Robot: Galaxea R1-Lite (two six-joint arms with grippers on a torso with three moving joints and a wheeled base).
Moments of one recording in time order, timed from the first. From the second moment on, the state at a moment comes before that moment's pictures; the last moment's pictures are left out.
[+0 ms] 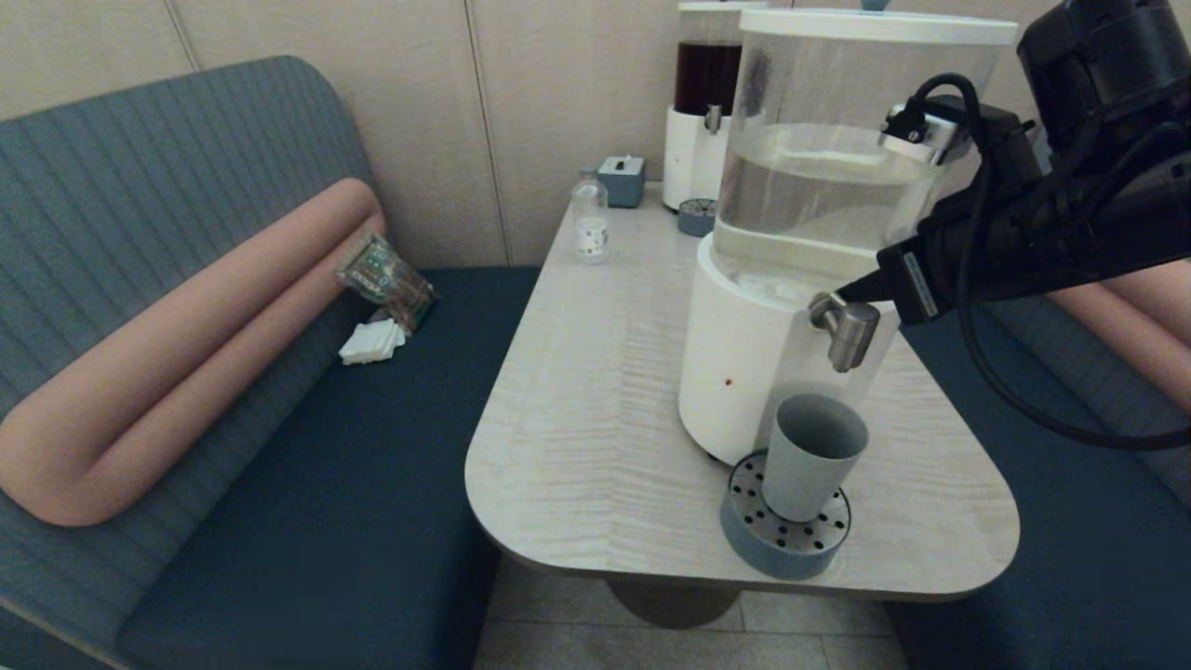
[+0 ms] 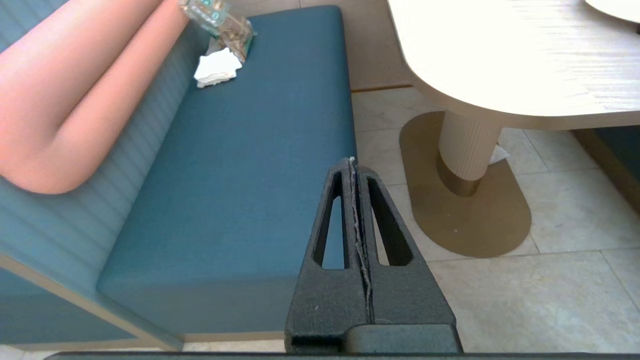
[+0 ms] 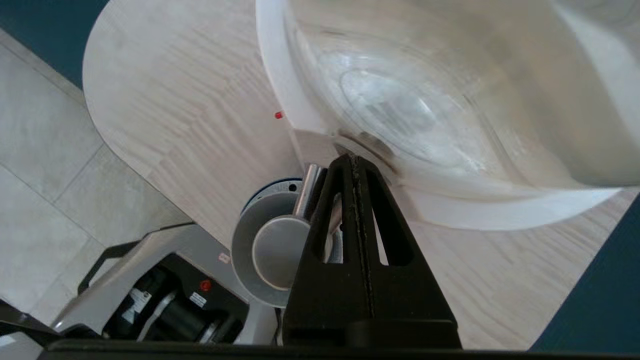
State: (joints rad) left arm -0.02 0.00 0.00 0.01 -0.04 0.10; right arm 0.38 1.72 -1.75 0.63 0.11 -0.14
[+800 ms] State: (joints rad) left arm -0.02 0.00 0.00 0.01 -0.04 0.10; right arm 0.41 1.72 -1.74 0.61 0.12 -0.14
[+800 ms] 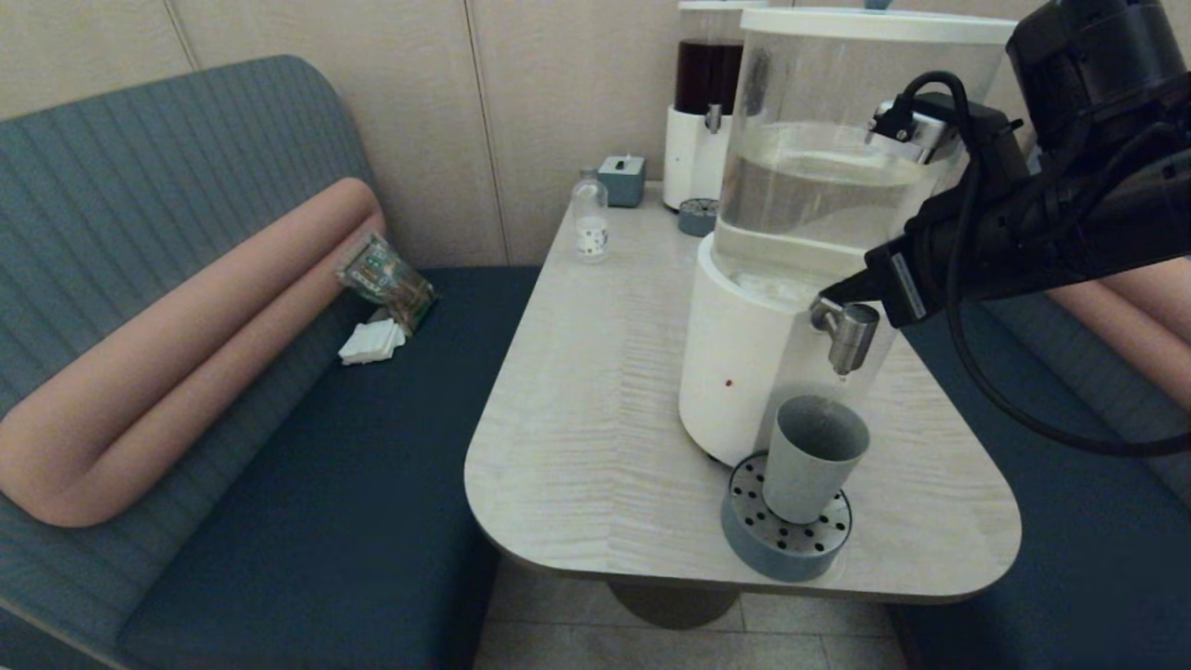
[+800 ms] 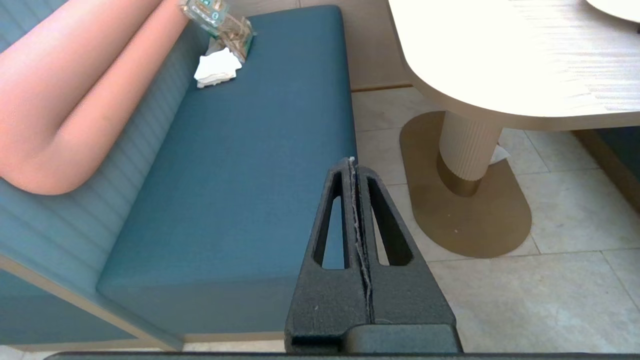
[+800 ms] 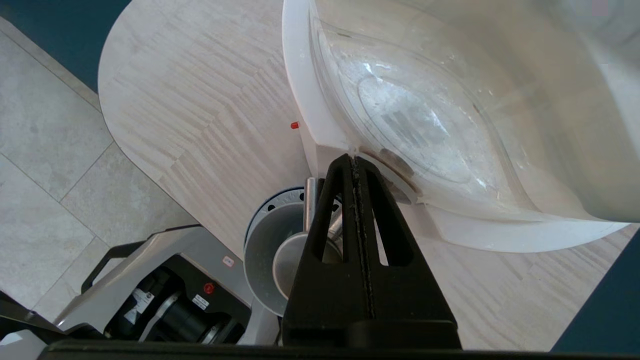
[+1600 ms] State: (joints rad) left arm -0.02 0.00 0.00 0.01 -0.04 0.10; right arm 0.27 1.65 -1.64 0.47 0.12 -0.13
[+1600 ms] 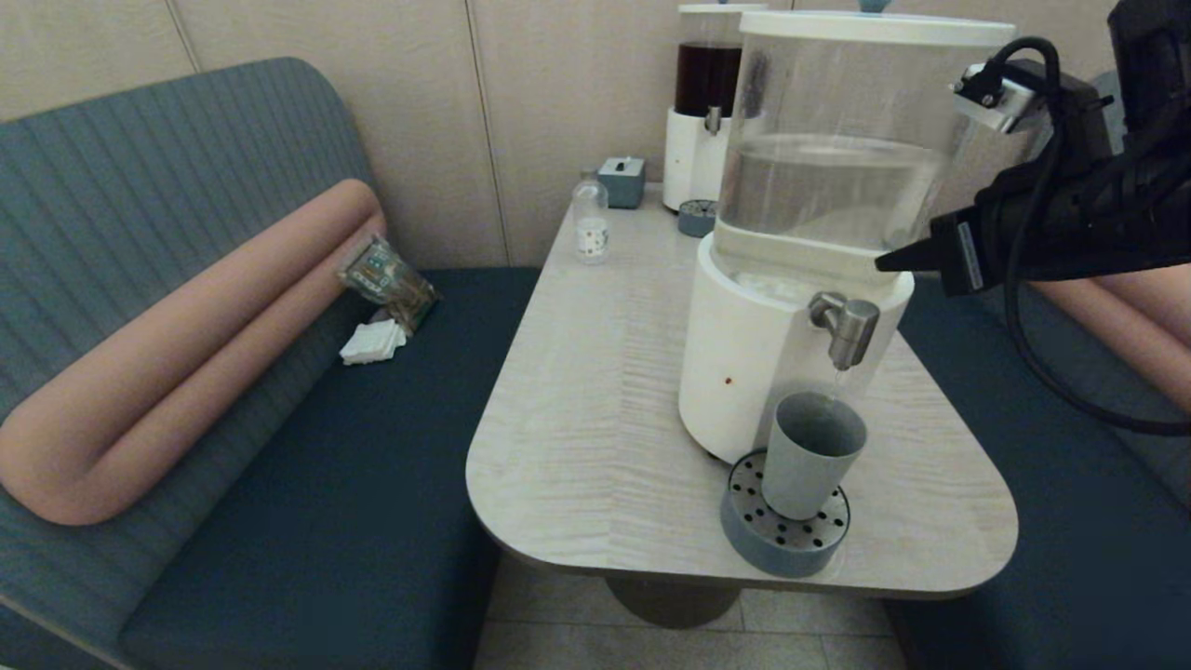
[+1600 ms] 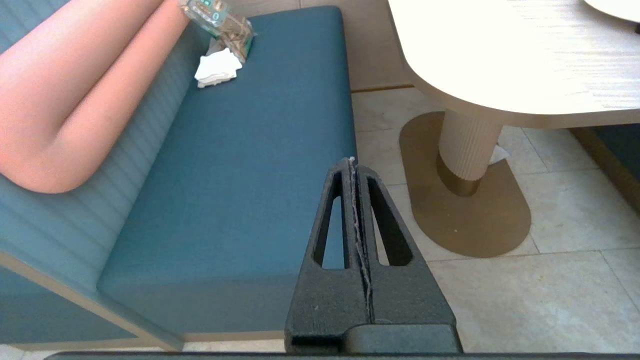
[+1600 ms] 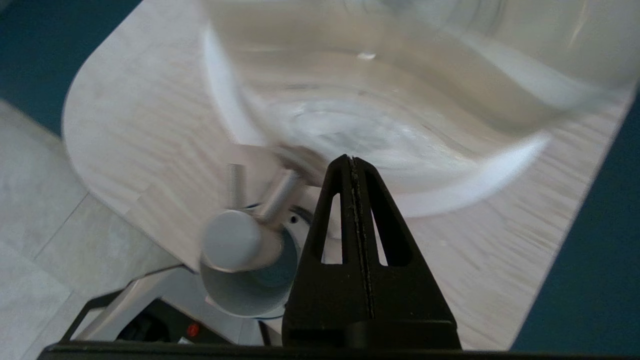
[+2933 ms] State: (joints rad) left arm -0.02 0.00 0.00 0.01 -0.04 0.10; right arm 0.24 1.37 -1.40 0.48 0.14 -0.13
